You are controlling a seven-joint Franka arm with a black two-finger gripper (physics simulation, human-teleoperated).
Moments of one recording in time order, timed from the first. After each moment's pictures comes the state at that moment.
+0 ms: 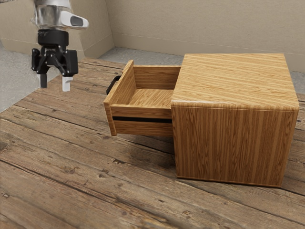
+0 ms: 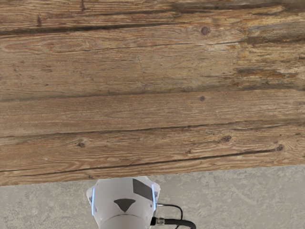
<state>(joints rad) -0.02 -0.01 0.02 -1.41 -0.11 1.00 0.00</state>
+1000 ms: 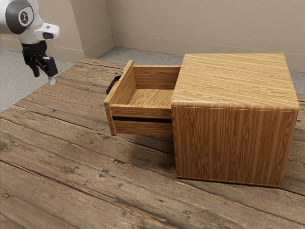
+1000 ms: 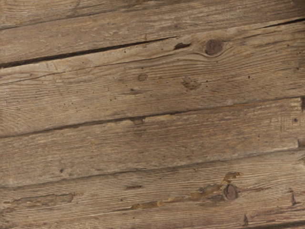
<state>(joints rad) 0.02 0.13 0.35 -1.55 0.03 1.69 0.50</state>
